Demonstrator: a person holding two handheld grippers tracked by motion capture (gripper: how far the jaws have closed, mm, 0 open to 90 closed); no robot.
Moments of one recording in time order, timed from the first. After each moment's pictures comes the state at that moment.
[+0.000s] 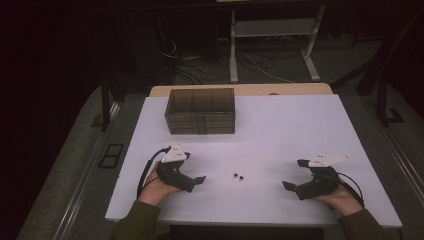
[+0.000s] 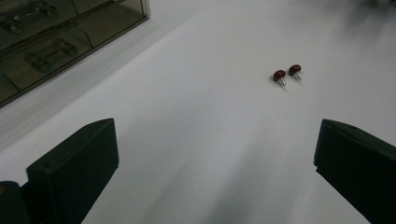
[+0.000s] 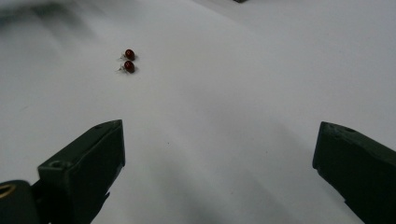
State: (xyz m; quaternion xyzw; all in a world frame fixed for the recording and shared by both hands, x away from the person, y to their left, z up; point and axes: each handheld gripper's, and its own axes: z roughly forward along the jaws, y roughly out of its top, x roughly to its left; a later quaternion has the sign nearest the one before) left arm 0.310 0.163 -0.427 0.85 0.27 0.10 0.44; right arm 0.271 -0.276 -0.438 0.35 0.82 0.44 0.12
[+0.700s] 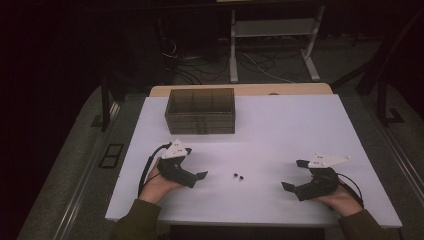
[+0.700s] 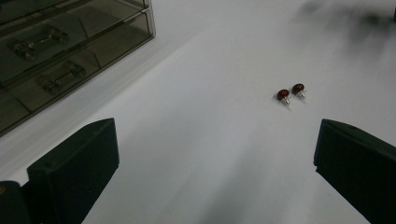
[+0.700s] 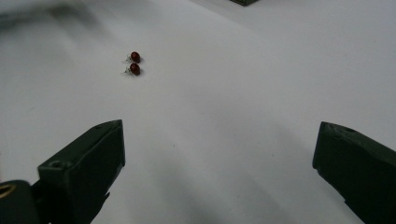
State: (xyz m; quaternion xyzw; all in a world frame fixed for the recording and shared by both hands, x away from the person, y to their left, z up) left arm 0.317 0.159 -0.420 0.85 0.26 0.11 0.45; right arm 0.269 -0.274 -0.438 0.34 0.82 0.45 0.11
